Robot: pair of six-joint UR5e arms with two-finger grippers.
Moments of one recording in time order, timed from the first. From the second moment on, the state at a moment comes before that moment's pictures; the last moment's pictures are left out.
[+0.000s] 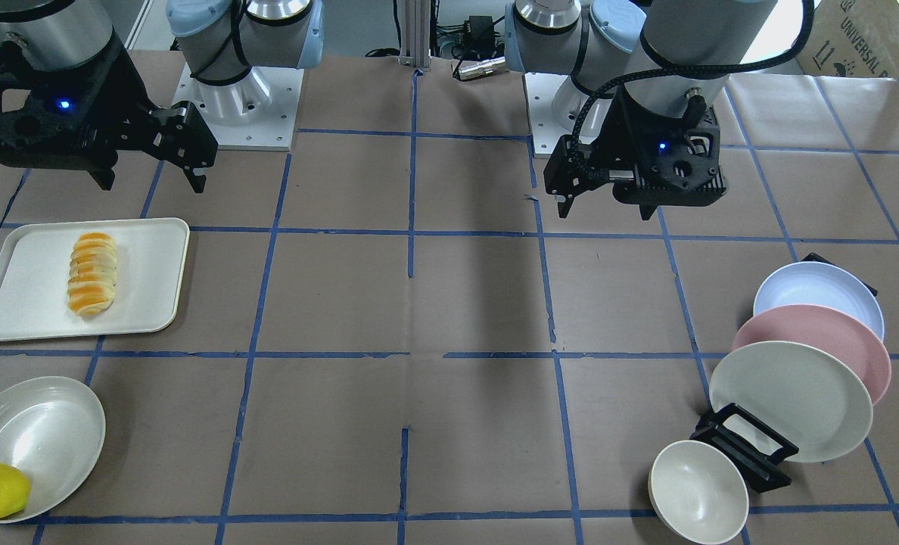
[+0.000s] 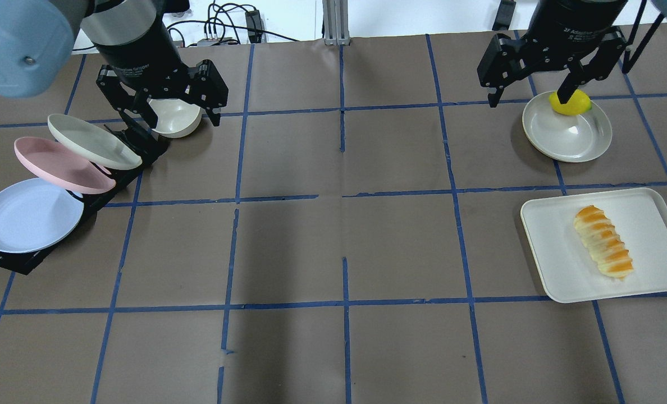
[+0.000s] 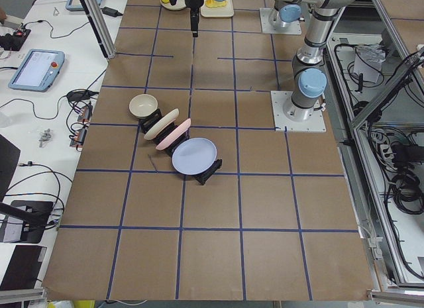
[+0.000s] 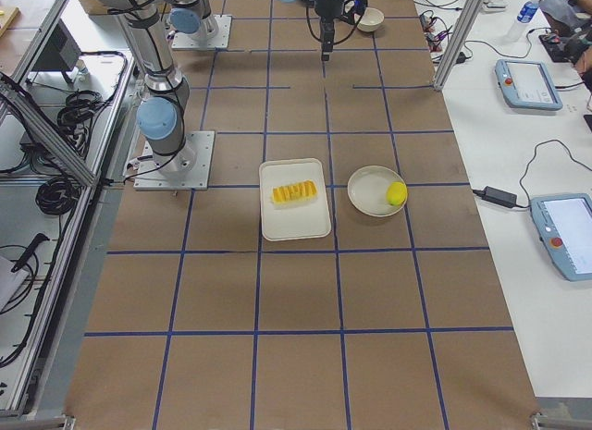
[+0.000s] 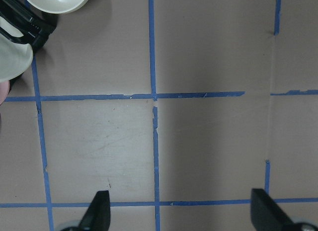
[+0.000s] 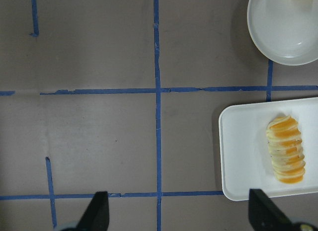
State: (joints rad) left arm -1.62 -1.66 -1.45 -1.61 1.58 -0.04; right arm 1.55 -1.53 1.43 -1.46 -1.58 -0.02
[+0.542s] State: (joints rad) left arm -1.54 -1.66 -1.43 -1.64 1.58 0.06; right arm 1.52 -1.52 1.47 -1.47 -1.61 -0.04
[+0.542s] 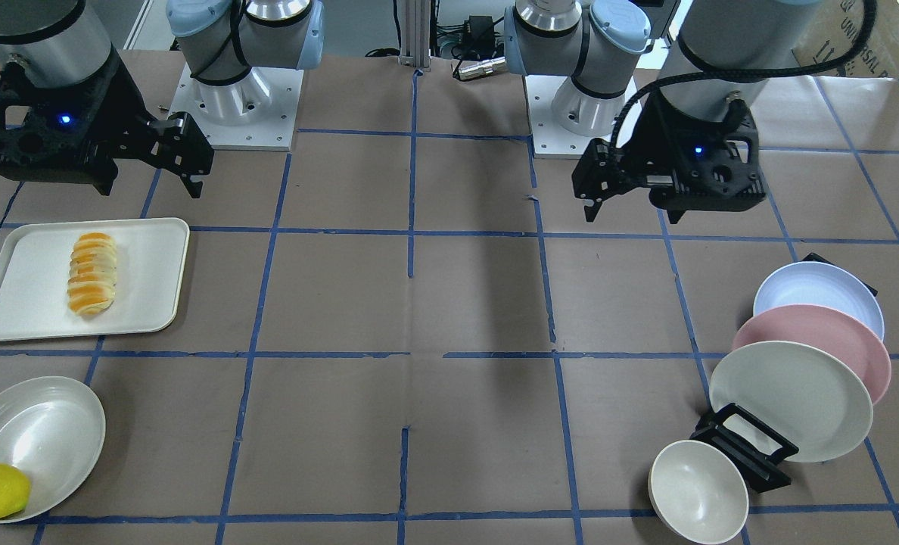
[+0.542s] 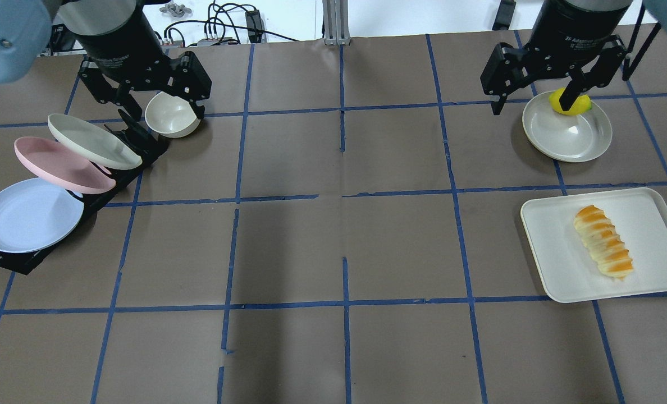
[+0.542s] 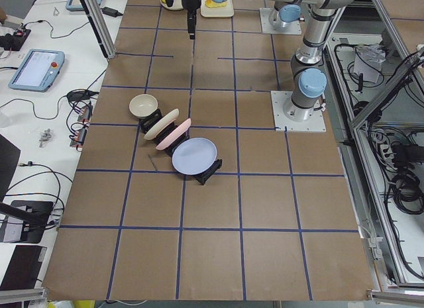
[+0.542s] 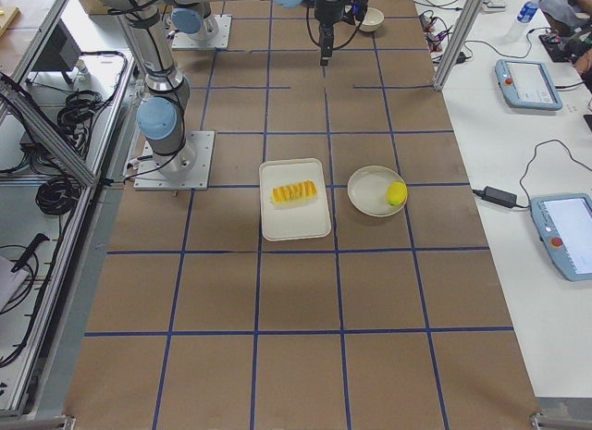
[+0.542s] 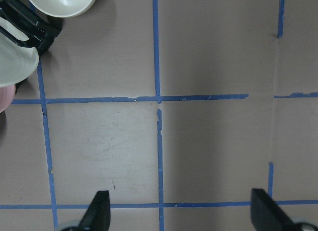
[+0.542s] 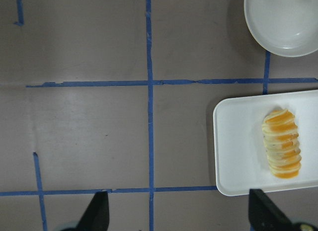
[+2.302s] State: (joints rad) left arm -0.75 -2.25 -1.17 -1.60 1.52 1.11; right arm 1.00 -1.53 2.19 -2.13 -1.66 -0.55
